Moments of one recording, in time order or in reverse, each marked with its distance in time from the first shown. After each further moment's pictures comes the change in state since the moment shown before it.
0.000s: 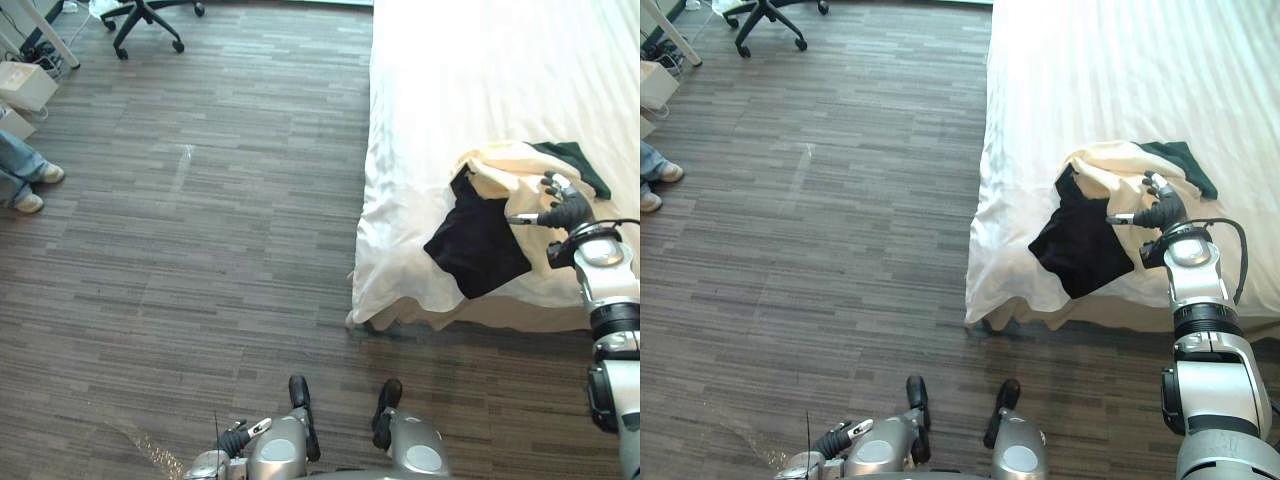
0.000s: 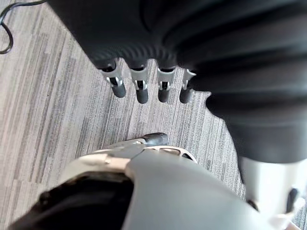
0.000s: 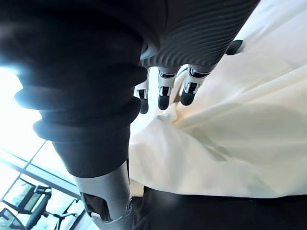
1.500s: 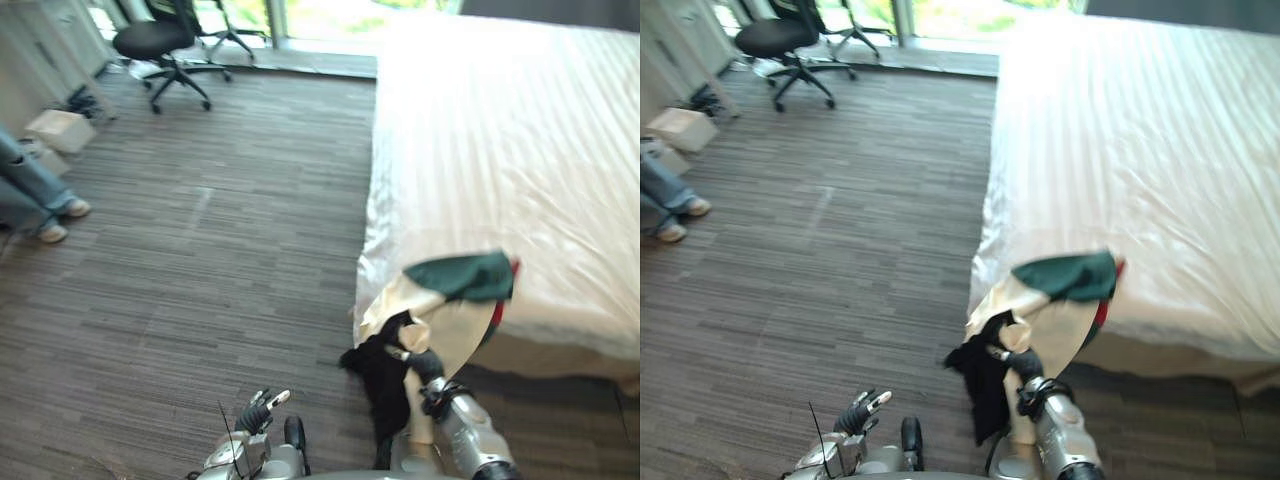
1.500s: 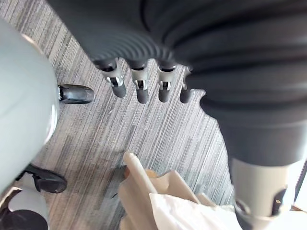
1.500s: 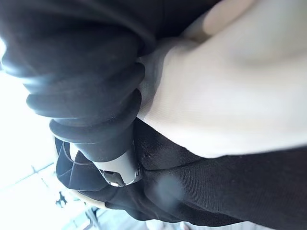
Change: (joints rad) left arm -0.021 -0.094 -0.053 0.004 -0.128 -0.146 -0.026; right arm 0.924 0.676 0.020 -0.385 0.475 -0.048 0.225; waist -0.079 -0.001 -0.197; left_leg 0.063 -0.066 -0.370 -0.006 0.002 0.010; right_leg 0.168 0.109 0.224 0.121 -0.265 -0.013
